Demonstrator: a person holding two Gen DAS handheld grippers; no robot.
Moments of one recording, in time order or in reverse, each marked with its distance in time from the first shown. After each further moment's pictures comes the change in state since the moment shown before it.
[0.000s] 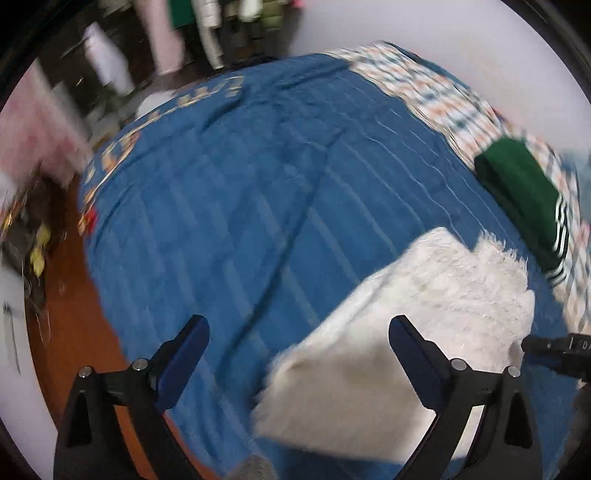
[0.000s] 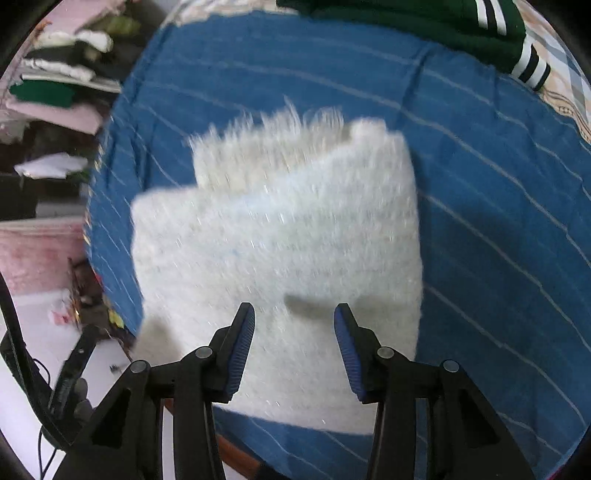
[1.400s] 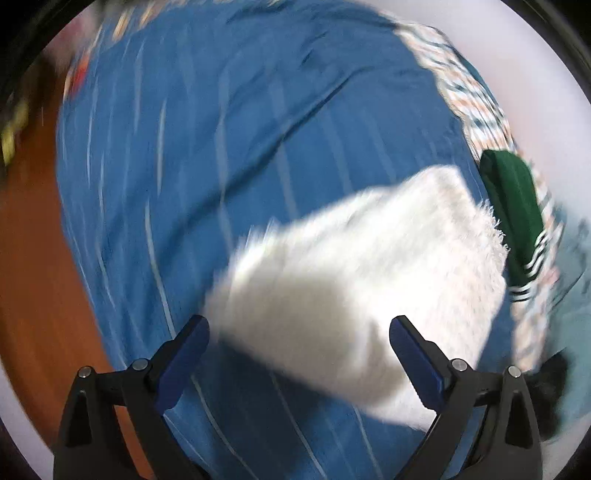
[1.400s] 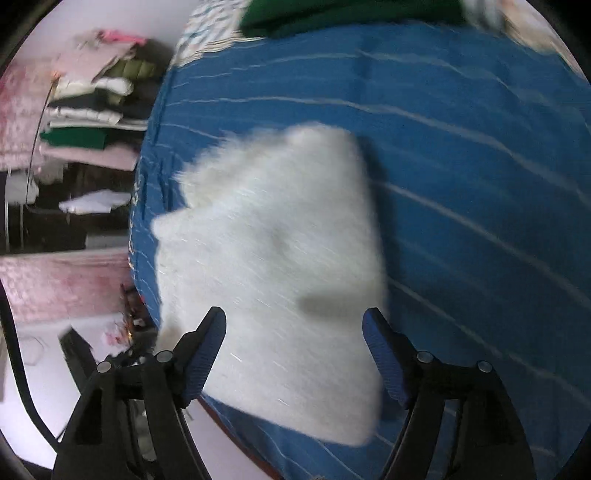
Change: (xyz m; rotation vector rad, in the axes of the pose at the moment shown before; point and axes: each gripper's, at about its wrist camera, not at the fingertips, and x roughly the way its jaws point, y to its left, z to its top) left arm 0.025 0.045 -0.092 -0.406 0.263 -0.241; right arm 0.040 -0.066 -0.005 0.102 -0.050 0.248
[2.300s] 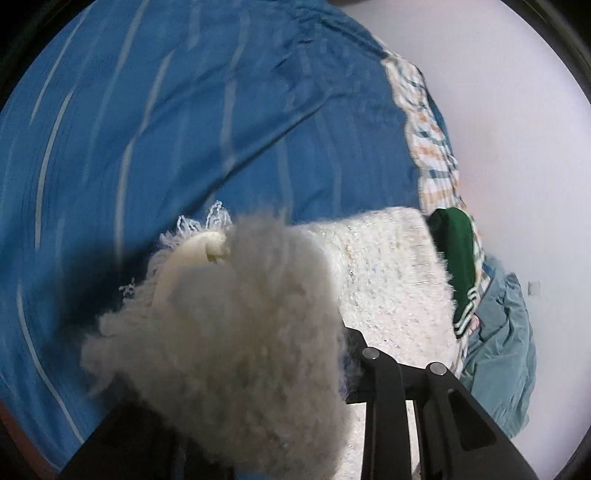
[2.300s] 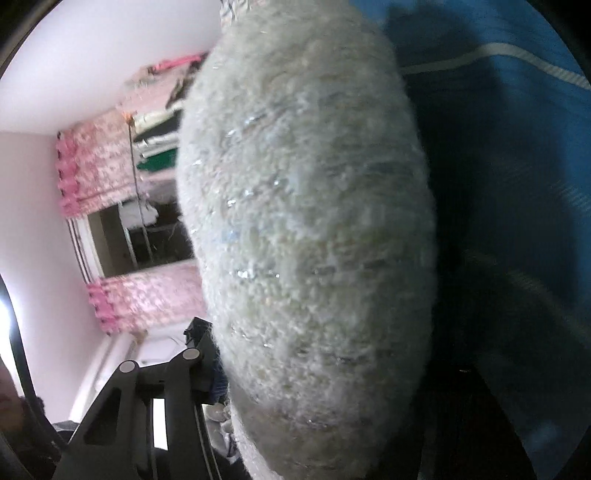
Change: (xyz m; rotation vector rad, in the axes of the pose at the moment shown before) left arm 0.031 -0.005 0.081 -0.053 -0.043 -0.353; right arm 0.158 0.014 0.017 0.132 0.083 0.641
